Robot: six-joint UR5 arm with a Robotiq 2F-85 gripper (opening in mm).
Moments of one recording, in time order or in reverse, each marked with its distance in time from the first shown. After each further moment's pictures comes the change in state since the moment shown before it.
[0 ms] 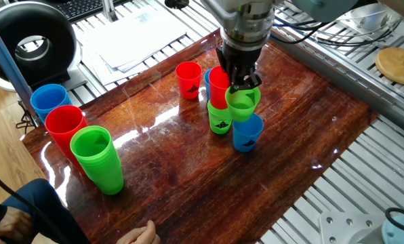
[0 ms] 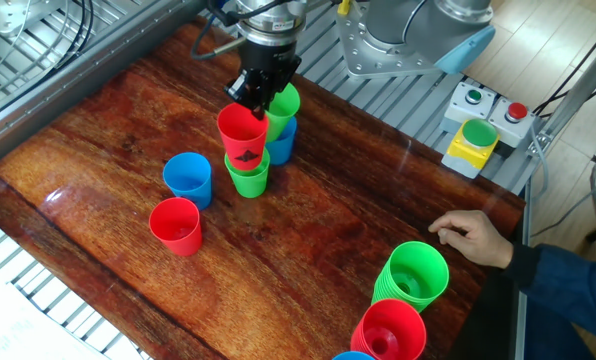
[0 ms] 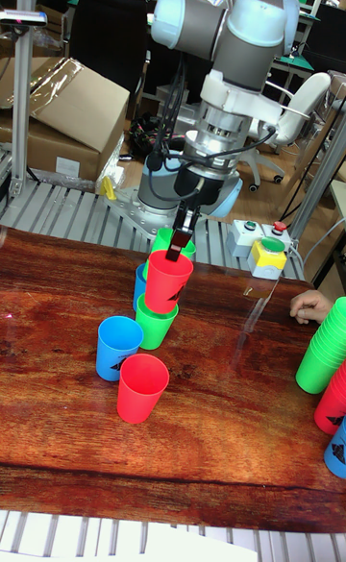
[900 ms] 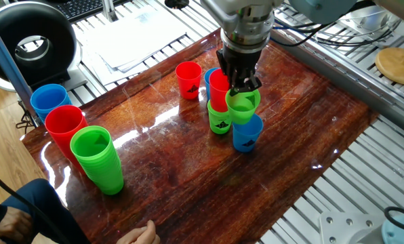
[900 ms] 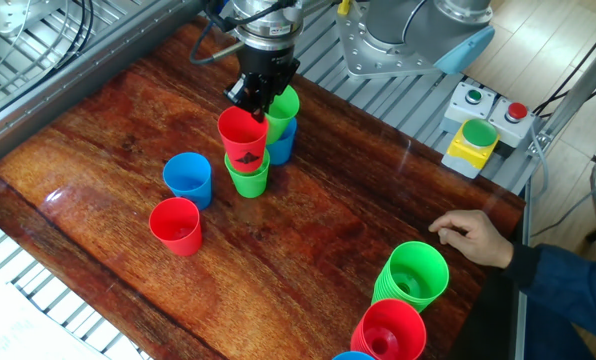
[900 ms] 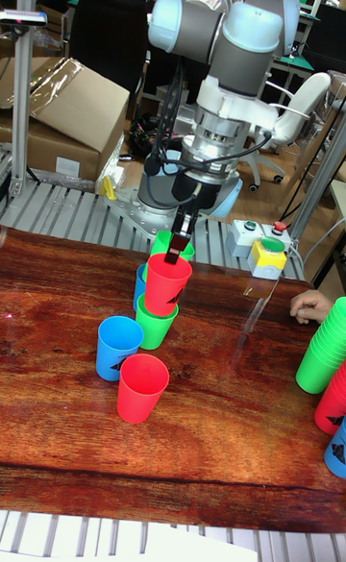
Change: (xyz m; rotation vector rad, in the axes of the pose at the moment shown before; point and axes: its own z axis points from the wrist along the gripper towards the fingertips) arm -0.001 0.004 0.008 -0.016 -0.011 0.000
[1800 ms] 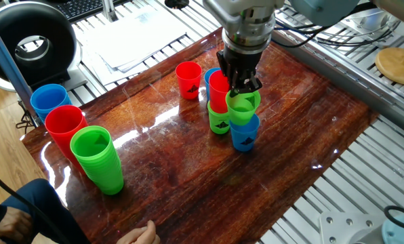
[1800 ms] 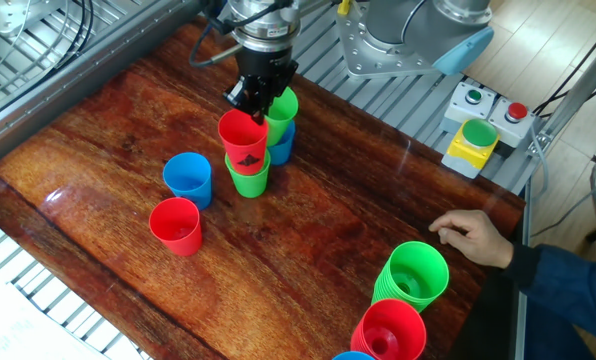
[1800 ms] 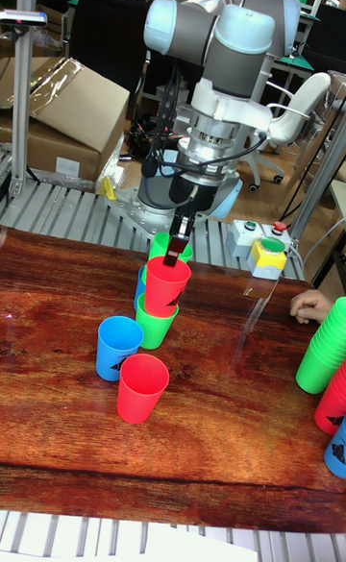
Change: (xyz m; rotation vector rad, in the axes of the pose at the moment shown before) arm 0.001 -0.002 0.006 0.007 -0.022 -0.016
